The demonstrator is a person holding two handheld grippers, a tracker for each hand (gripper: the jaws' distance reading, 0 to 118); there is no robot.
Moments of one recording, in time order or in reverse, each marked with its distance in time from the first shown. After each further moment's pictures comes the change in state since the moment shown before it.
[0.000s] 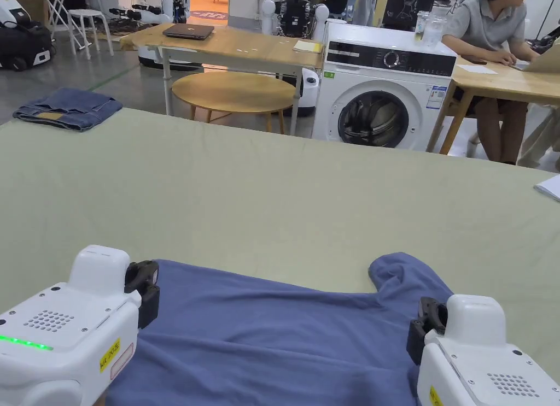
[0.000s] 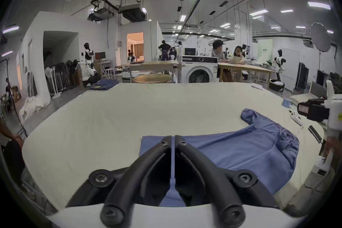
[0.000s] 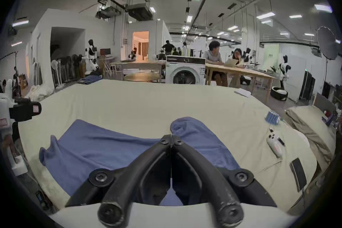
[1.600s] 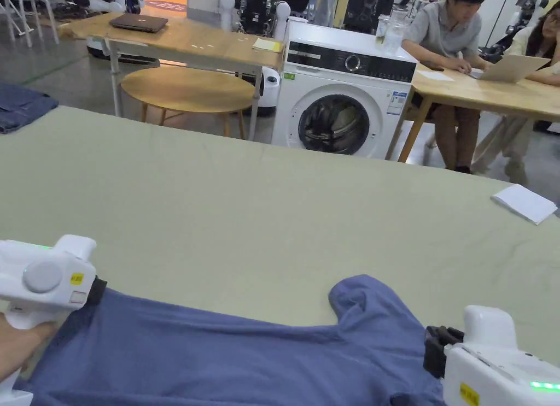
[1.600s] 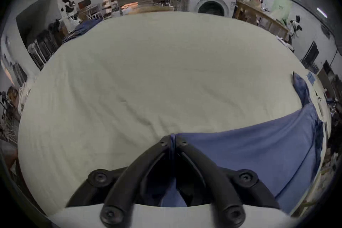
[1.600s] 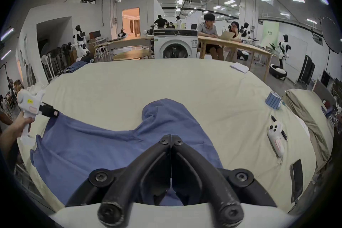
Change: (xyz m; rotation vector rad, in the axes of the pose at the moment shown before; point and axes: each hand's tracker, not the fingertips) left arm -0.066 0.016 -0.236 -0.590 -0.028 0.000; right arm 0.091 0.029 -0.109 -0.260 -0.019 -0.067
